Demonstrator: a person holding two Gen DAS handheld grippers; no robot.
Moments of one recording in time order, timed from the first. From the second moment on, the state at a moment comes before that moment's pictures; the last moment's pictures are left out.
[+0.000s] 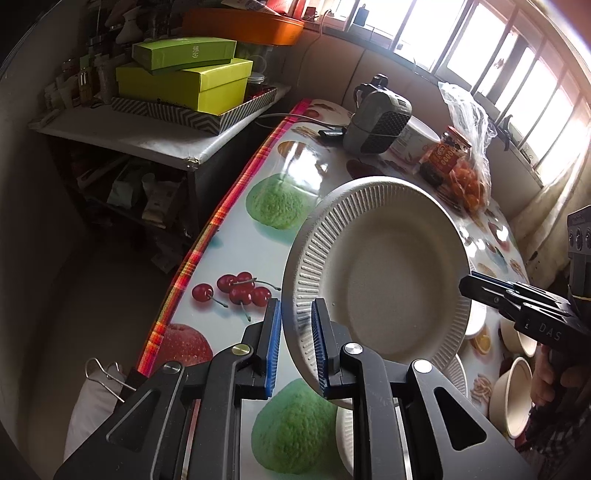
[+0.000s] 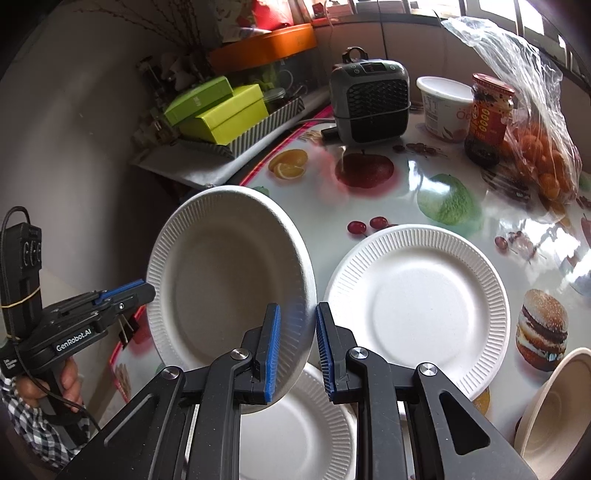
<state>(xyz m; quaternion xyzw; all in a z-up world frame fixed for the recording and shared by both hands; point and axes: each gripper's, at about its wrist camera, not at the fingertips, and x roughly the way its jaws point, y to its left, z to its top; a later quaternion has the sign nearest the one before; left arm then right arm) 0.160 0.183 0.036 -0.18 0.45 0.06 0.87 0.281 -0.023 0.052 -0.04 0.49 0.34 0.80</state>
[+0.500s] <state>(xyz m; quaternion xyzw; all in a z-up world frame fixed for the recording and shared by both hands) 0.132 0.153 0.027 -0.16 0.46 0.03 0.87 0.235 -0.063 0.044 -0.03 0.51 0.33 0.80</state>
